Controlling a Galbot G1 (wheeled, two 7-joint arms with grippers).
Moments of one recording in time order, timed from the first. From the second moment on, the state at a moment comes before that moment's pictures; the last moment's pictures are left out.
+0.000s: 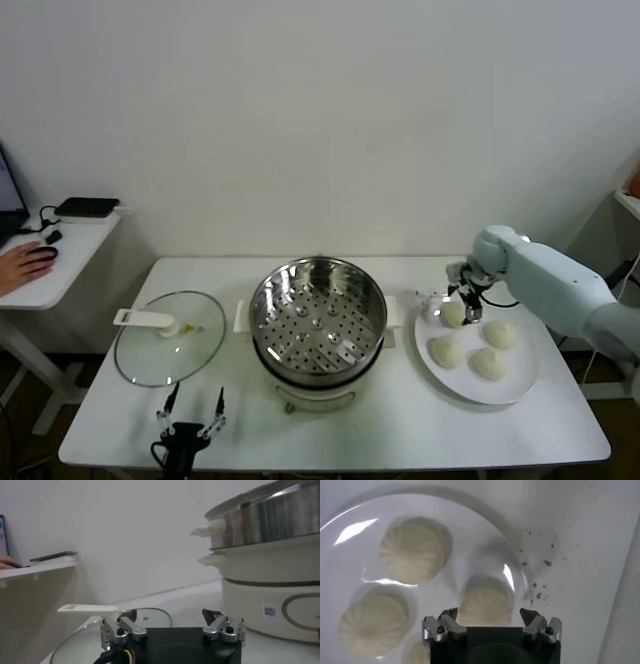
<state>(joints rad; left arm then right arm) 1.63 -1.54 -0.67 -1.68 0.13 -0.40 0.04 0.12 0.97 -0.97 0.73 -0.18 0.00 -1.06</state>
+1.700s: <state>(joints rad) 1.65 -1.53 -0.65 -1.69 0.16 -0.42 0.02 0.90 1.08 -1.62 1.26 0.35 0.44 -0.98</state>
